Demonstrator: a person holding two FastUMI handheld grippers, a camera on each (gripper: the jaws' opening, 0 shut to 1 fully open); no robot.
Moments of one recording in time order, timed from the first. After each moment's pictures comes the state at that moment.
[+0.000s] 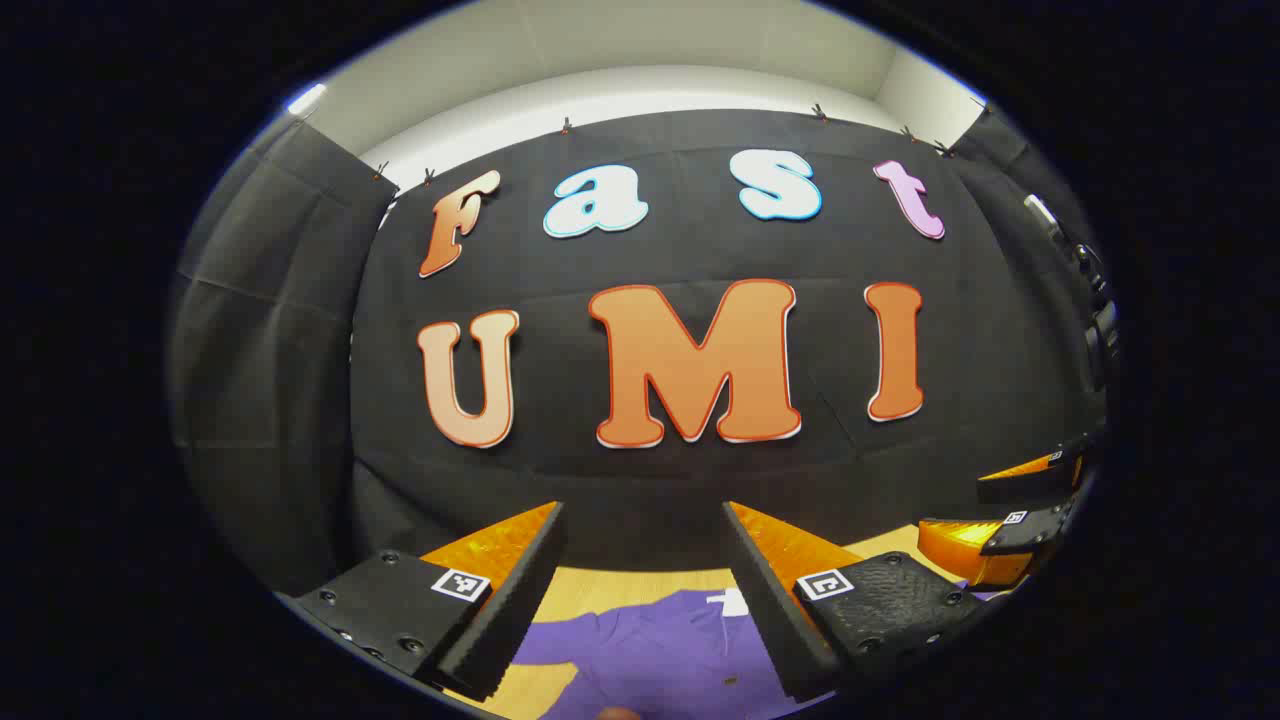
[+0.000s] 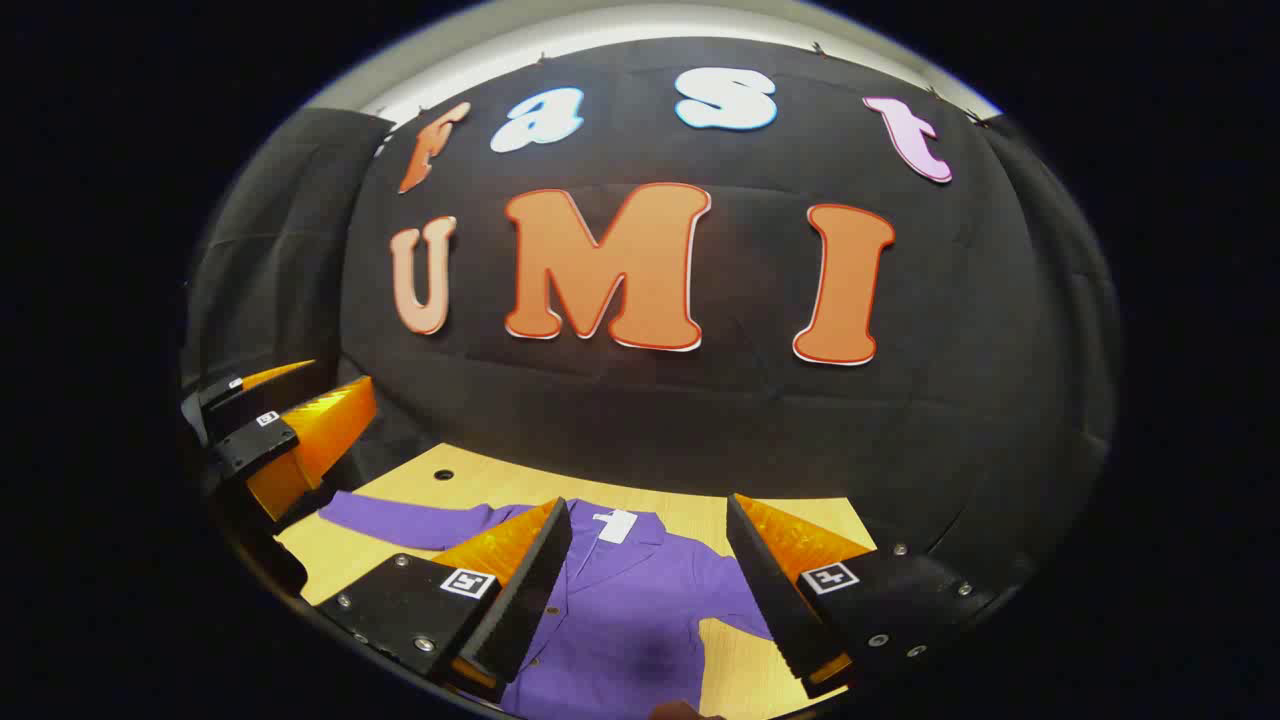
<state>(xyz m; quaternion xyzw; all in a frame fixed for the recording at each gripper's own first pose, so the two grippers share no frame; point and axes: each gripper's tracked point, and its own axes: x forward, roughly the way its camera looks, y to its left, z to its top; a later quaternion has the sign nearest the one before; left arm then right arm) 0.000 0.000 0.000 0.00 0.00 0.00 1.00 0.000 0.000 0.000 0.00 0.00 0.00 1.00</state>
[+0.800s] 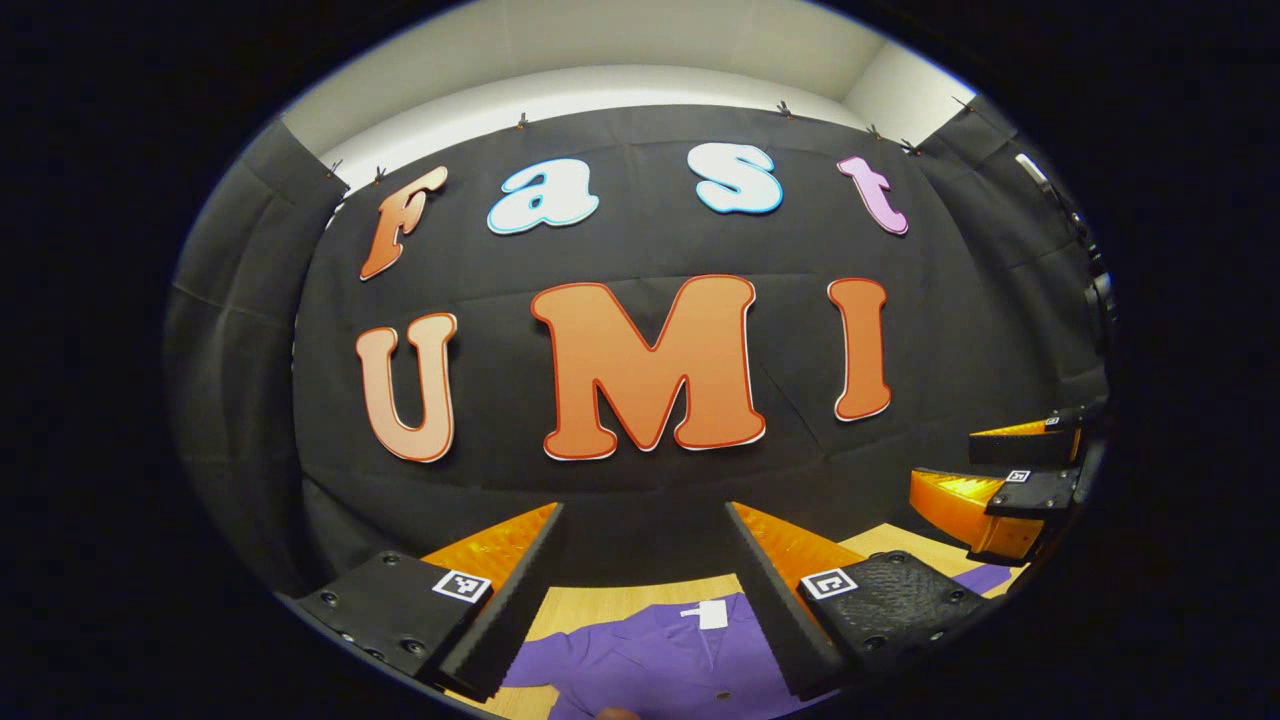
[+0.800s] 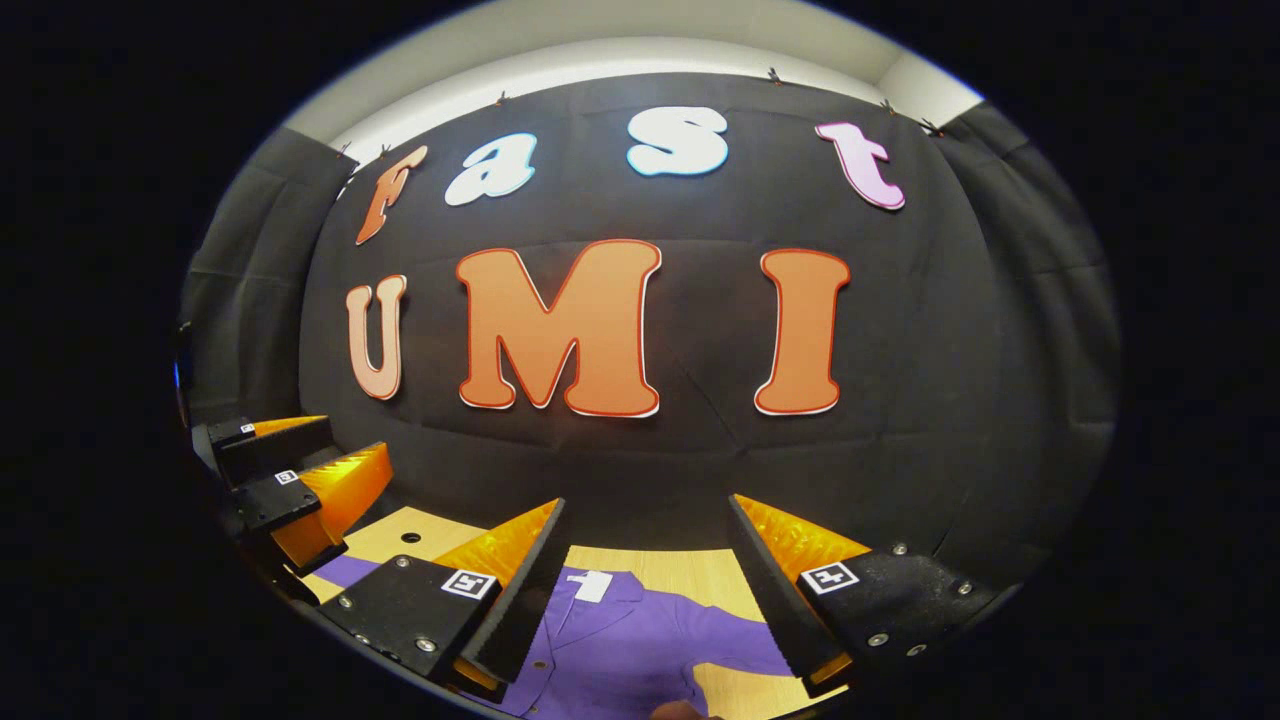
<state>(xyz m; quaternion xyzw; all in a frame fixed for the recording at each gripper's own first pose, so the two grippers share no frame) 0.033 -0.028 -0.023 0.00 0.01 -0.06 1.00 0.007 -0.012 0.023 -0.01 -0.08 -0.05 1.00</state>
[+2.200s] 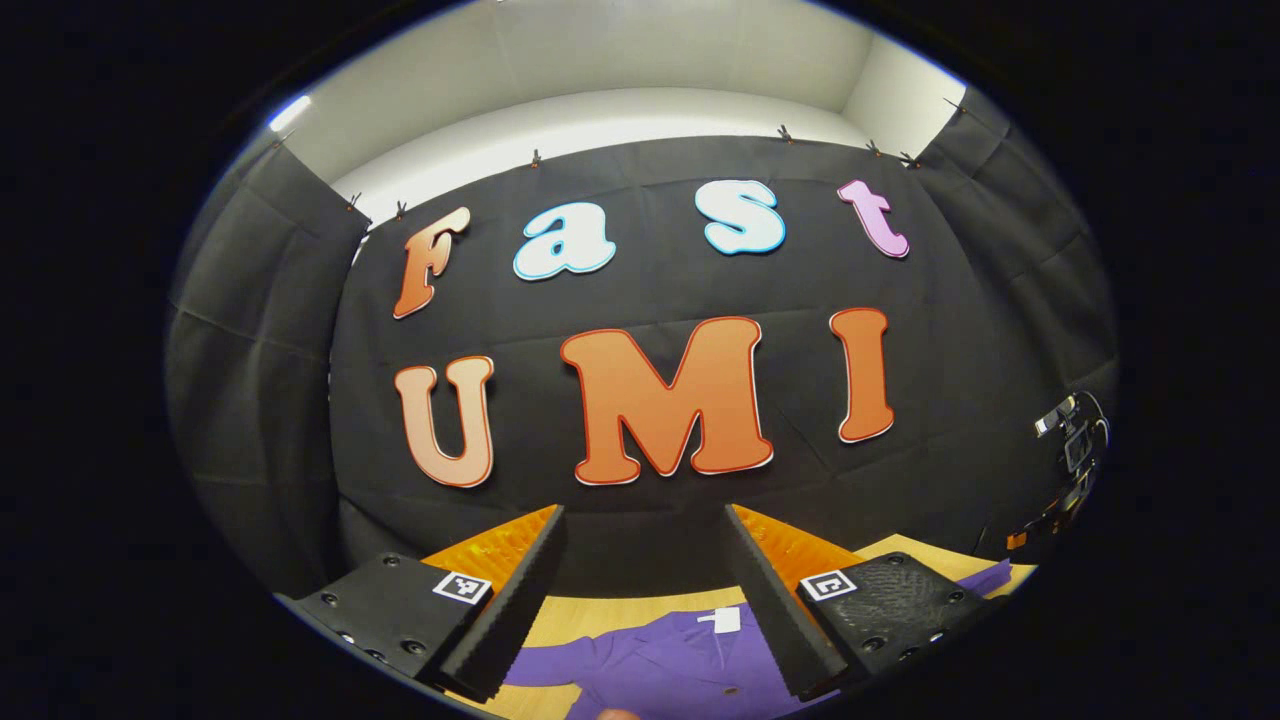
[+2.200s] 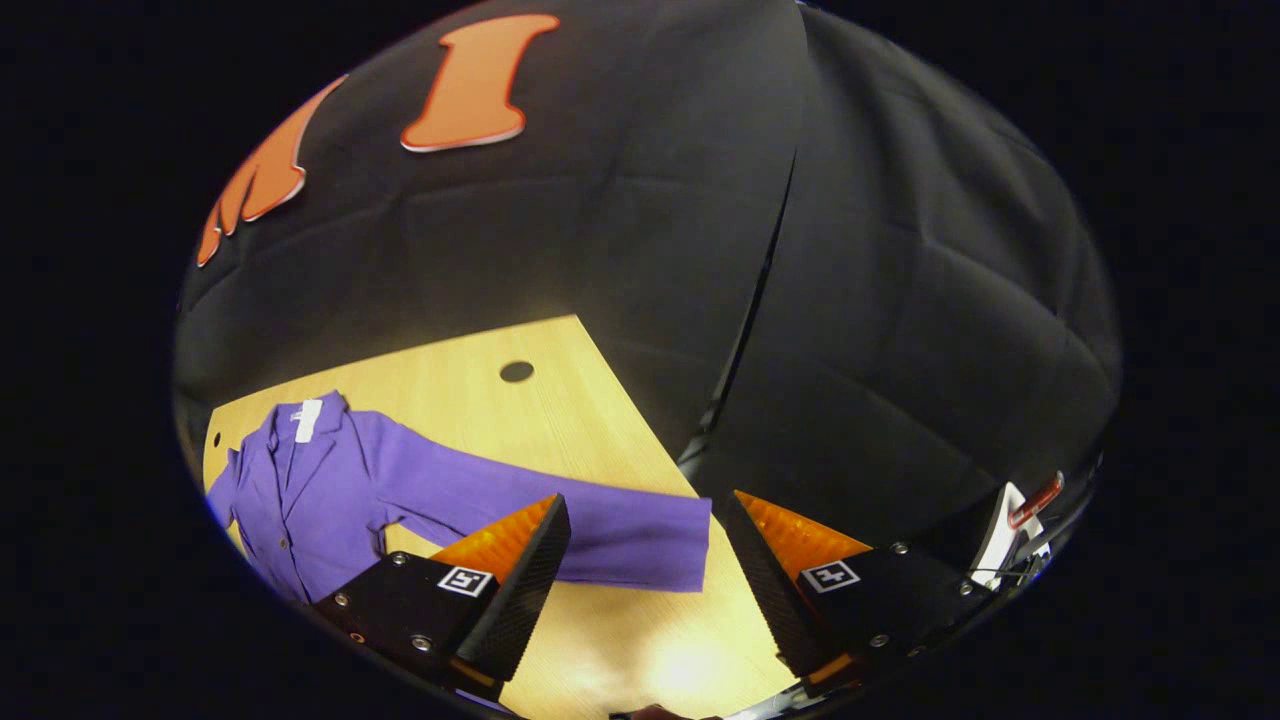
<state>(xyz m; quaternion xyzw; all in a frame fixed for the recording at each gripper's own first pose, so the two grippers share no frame) -0.033 -0.013 0.018 0.02 -0.02 -0.02 1.00 -0.038 -0.342 -0.235 0.10 0.29 -0.31 0.90</state>
